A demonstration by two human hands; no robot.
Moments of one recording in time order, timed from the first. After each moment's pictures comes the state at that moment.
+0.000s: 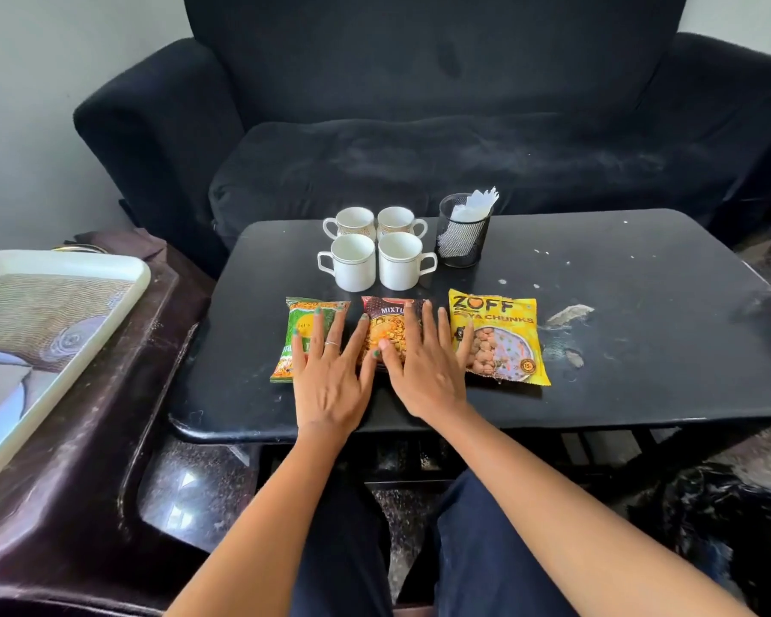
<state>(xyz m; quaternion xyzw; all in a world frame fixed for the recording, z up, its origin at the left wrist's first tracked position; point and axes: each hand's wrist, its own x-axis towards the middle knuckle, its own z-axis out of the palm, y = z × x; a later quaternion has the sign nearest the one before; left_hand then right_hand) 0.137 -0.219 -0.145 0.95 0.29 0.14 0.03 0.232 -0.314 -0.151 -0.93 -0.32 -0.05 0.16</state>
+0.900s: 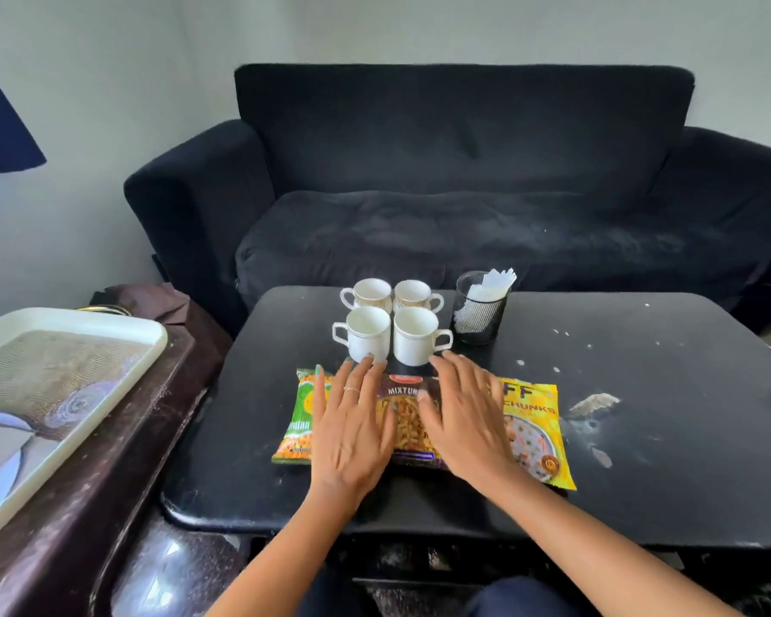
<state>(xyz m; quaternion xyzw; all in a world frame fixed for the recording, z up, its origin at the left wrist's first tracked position) 0.160 -0.218 -0.108 0.93 0.25 0.26 0.08 0.269 -0.326 -0.103 -0.88 -0.40 -0.14 0.22</state>
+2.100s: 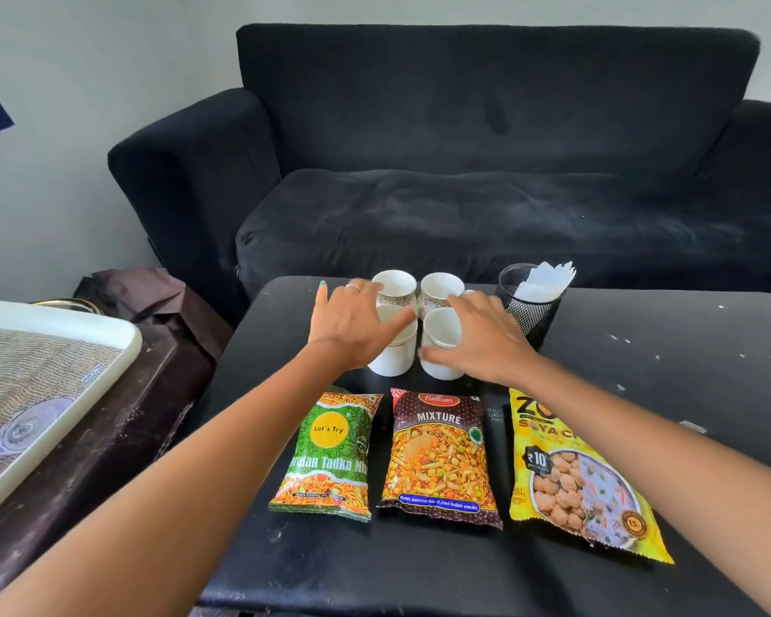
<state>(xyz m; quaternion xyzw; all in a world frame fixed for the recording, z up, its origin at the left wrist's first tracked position) 0.263 -0.092 -0.071 0.95 0.27 0.12 0.11 0.372 -0.236 -0.080 -0.89 -0.42 0.01 0.16</state>
